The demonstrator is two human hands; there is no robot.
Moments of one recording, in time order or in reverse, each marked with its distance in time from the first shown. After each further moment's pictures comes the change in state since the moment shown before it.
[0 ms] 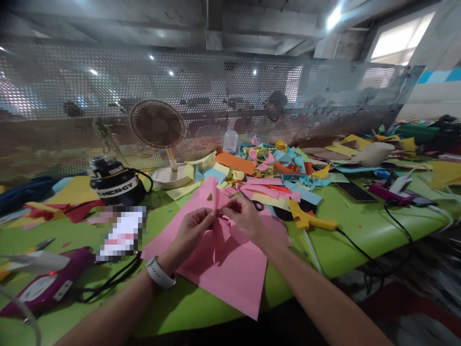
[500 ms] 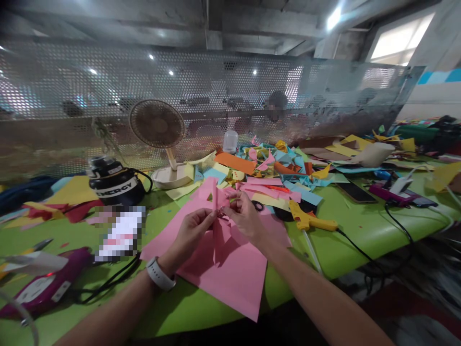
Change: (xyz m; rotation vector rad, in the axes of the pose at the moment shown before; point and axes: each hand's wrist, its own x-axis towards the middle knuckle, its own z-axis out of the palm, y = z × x) left_hand -0.001 0.000 0.002 -0.013 0.007 0.006; right_hand 0.000 0.004 0.003 0.064 0.057 -0.018
